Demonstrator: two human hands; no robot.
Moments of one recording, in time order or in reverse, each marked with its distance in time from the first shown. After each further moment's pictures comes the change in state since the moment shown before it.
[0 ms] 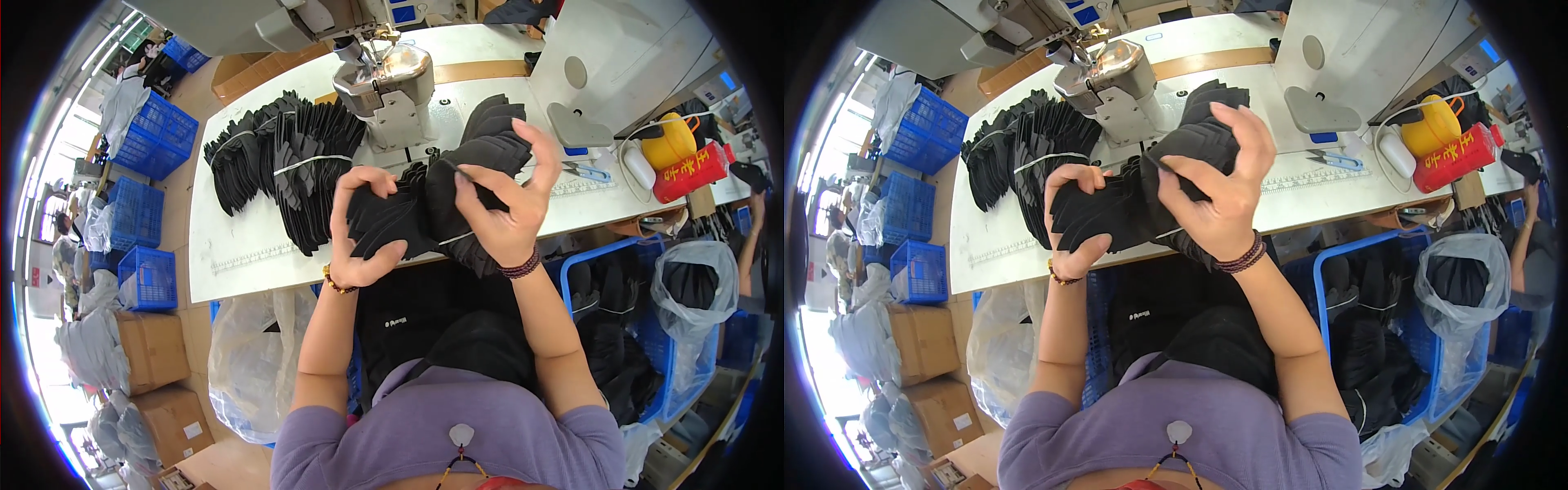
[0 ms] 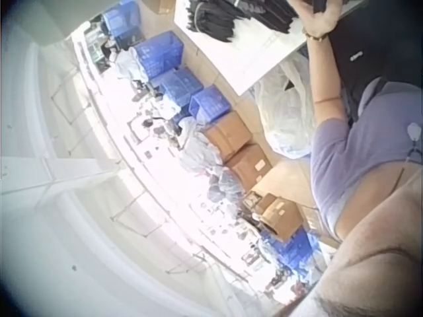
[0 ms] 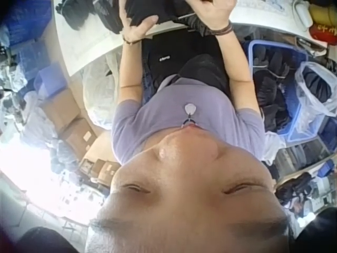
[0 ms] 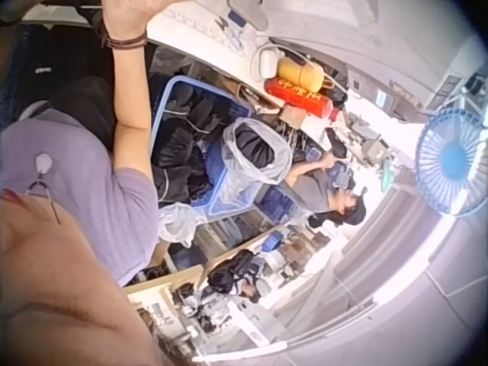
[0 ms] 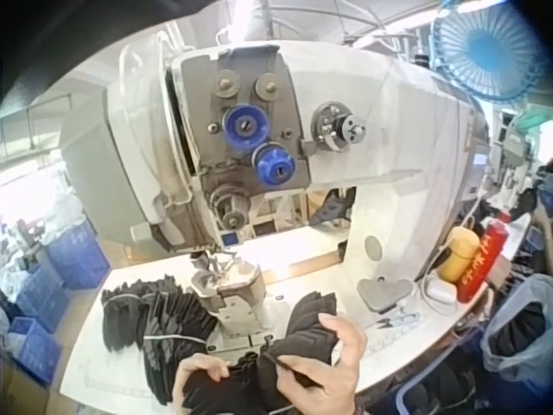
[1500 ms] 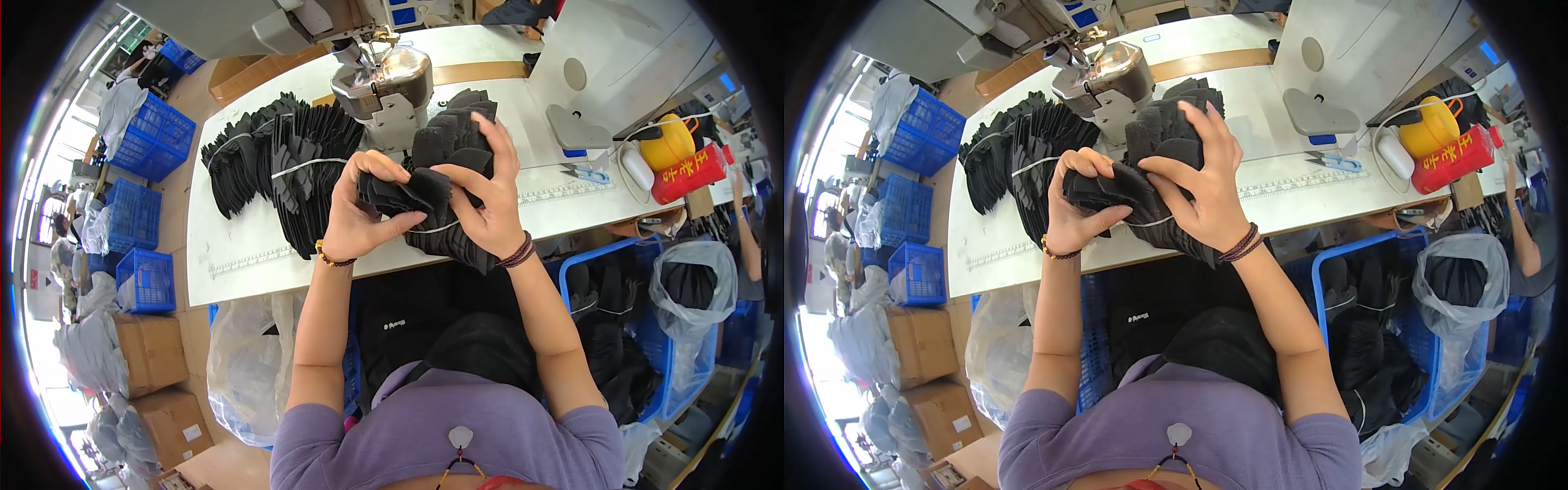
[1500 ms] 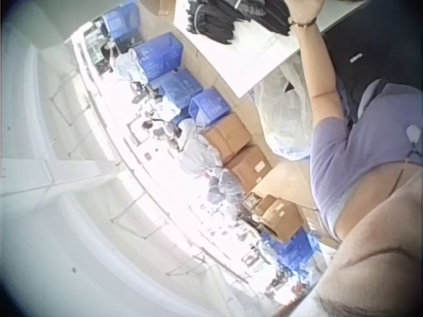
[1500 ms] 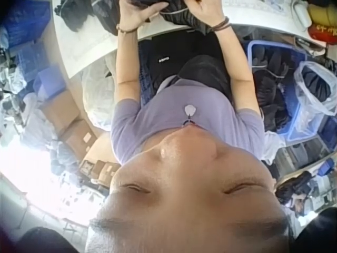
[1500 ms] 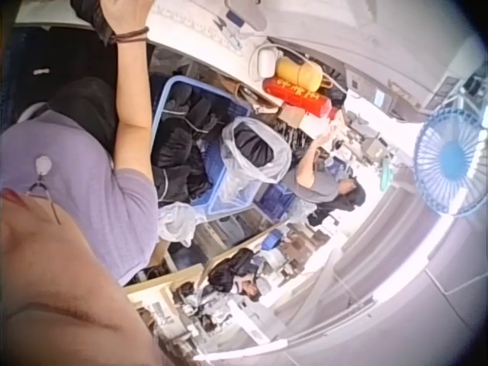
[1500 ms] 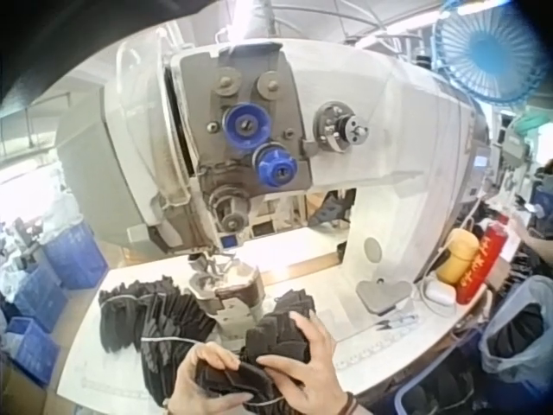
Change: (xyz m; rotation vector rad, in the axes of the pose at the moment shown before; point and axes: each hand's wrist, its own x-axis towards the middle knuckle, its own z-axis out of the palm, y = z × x) left_hand 0.019 -0.012 -0.009 -0.074 -0.135 -0.179; right_hand -0.010 0.023 0.012 0.156 -0.275 0.007
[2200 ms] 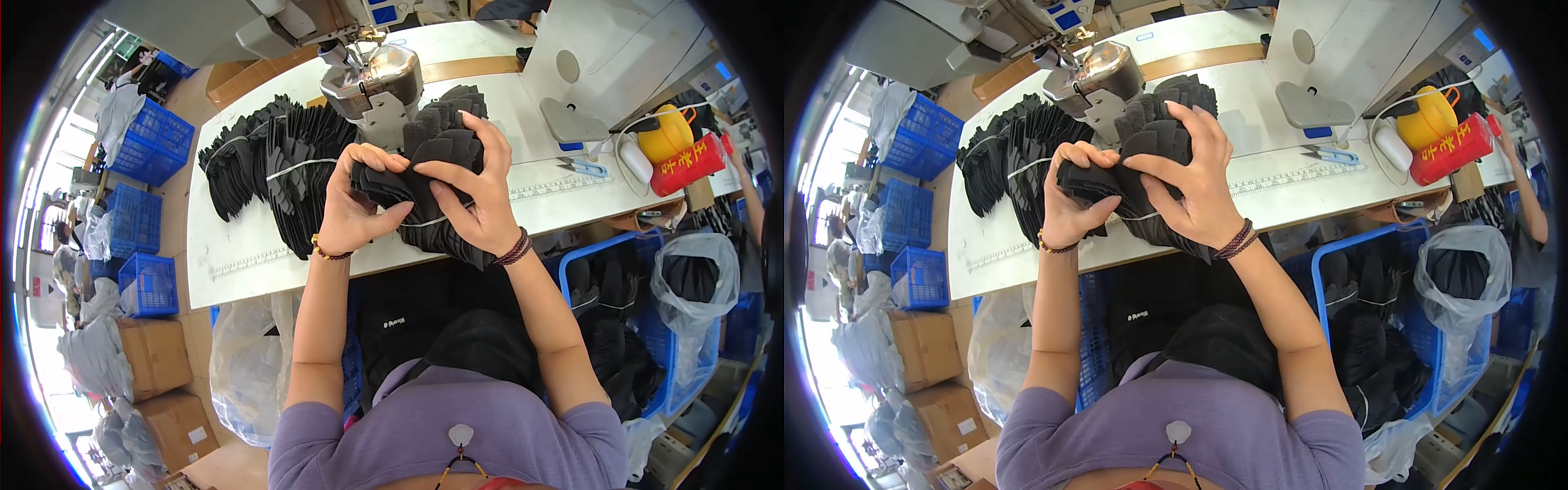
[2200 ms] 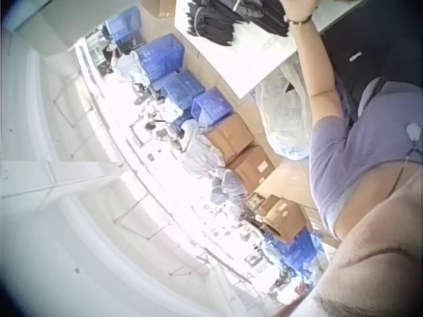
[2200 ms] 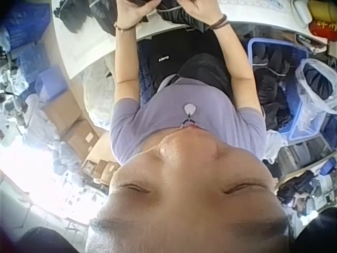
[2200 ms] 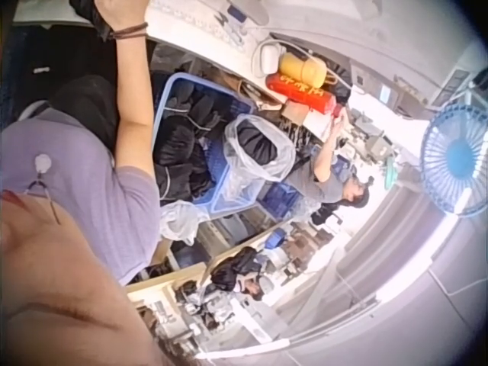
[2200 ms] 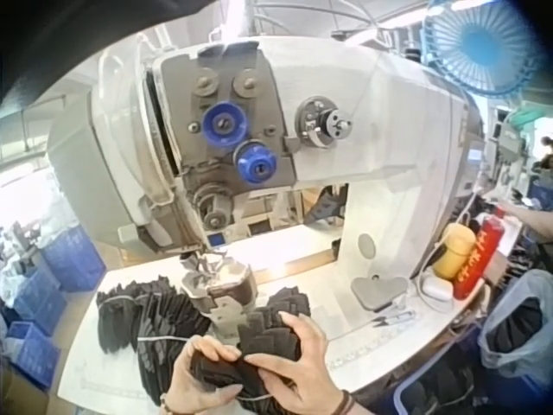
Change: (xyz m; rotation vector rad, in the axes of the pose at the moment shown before) left_hand 0.005 -0.002 0.000 -0.026 0.021 -0.040; right_hand 0.001 -0.004 0.000 0.016 -0.043 0.036
